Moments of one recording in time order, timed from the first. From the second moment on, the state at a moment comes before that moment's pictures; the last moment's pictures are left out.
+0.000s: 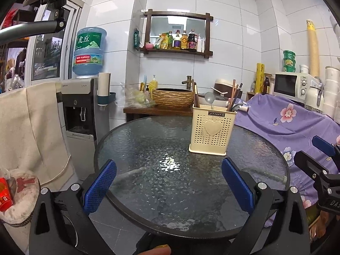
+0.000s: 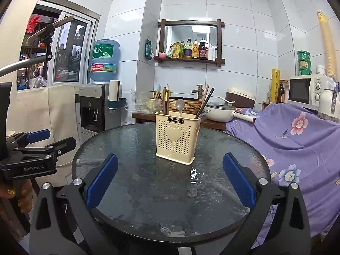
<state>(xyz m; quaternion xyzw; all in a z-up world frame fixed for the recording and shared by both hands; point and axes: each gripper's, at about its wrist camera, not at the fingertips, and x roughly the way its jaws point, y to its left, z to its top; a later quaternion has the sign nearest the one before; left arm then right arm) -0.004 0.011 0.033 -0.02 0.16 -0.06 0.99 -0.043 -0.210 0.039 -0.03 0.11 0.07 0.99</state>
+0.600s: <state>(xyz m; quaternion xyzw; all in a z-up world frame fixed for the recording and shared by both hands) -0.004 0.000 0.034 0.00 0.16 -0.05 0.99 -0.038 -0.211 0.035 -0.02 0.12 0.07 0.99</state>
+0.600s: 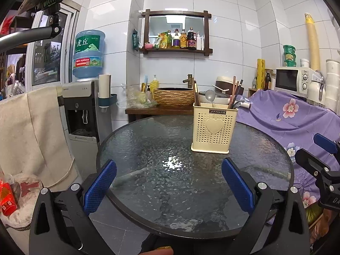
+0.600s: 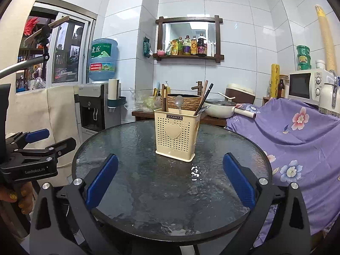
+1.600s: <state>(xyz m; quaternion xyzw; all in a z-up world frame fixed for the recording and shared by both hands) 0.002 -0.006 0.033 0.01 0.17 -0.06 0.98 -0.032 -0.213 0.031 -0.01 0.13 0.07 0.99</state>
